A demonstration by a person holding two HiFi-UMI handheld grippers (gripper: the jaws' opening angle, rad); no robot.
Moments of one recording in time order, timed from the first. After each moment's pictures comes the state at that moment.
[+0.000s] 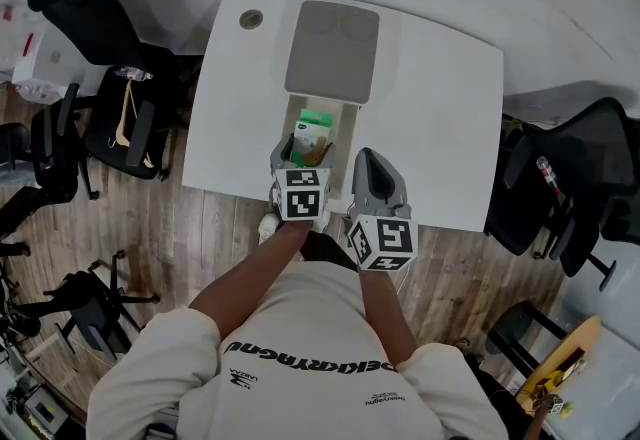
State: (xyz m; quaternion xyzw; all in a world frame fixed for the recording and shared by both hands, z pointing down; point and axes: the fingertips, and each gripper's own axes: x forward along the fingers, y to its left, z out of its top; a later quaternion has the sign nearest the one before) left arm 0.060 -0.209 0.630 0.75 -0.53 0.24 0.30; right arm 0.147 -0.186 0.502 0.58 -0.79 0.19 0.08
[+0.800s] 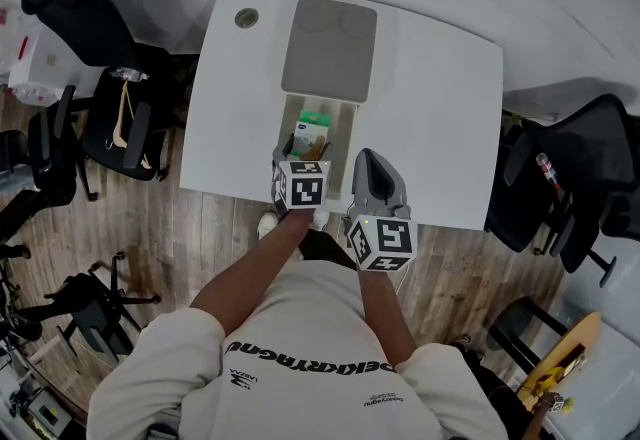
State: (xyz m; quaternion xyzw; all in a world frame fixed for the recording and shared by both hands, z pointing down) left arm 0.065 -0.212 0.676 0.73 -0.52 0.29 0.33; right arm 0.152 -0.188 0.511 0.59 -0.78 0.20 0.08
